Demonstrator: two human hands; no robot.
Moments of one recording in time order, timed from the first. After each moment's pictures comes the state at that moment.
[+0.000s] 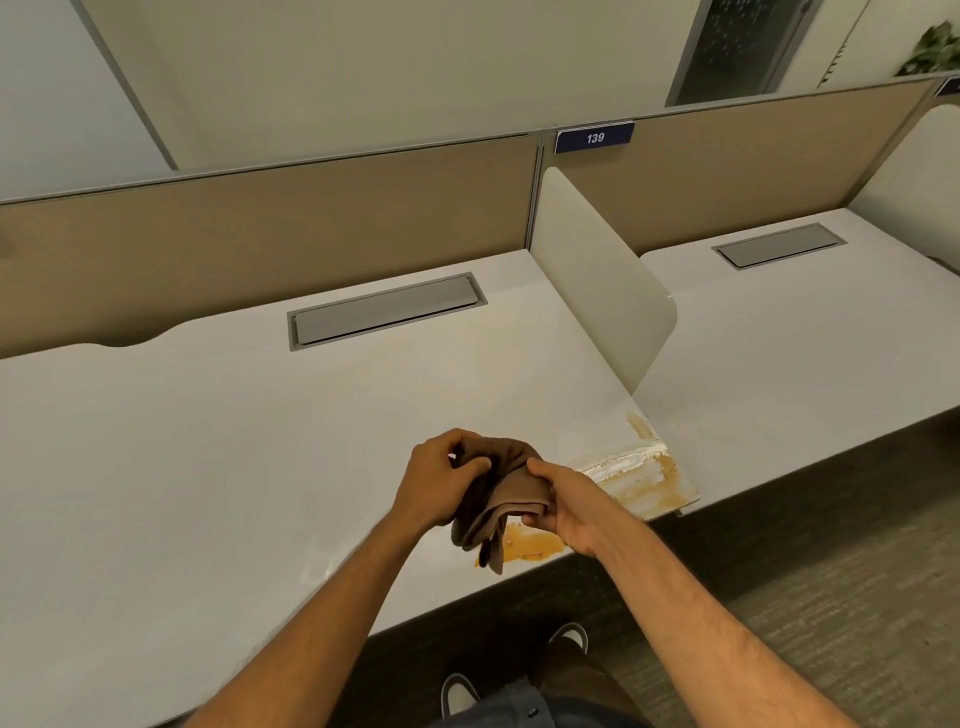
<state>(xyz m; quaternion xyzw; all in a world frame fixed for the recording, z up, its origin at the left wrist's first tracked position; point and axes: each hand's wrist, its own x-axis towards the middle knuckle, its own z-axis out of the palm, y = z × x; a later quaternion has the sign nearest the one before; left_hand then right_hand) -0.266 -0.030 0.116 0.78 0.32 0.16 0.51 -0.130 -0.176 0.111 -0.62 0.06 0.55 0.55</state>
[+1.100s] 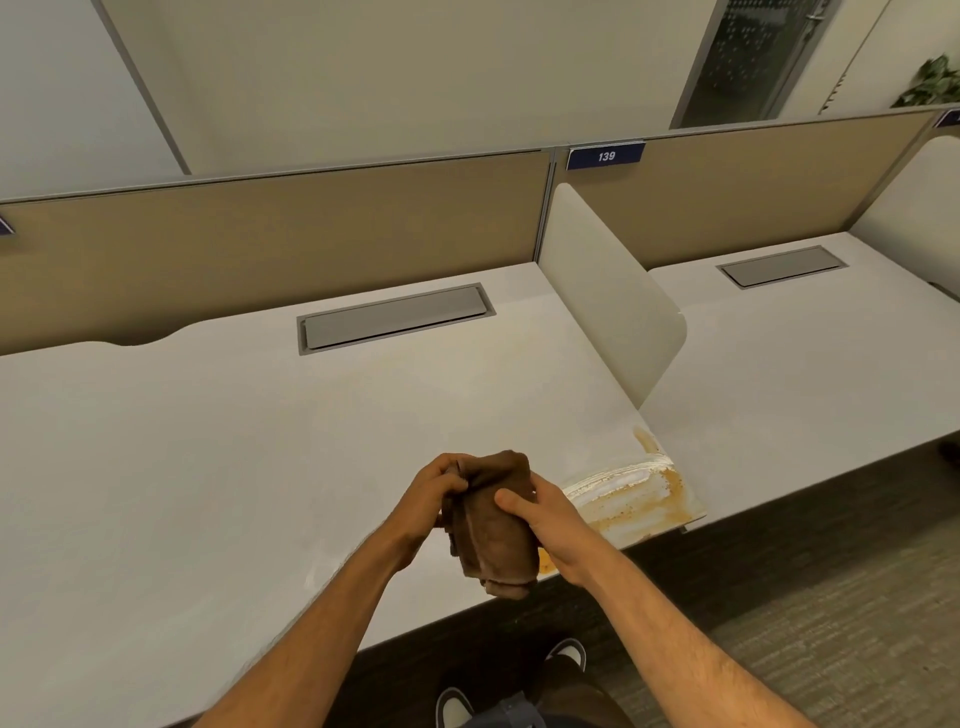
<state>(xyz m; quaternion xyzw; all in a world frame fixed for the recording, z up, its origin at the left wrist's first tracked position) -0.299 -0.024 0.109 0.64 0.34 0.09 0.69 -0.169 -0.165 0.108 -0.68 -0.17 0.50 0.51</state>
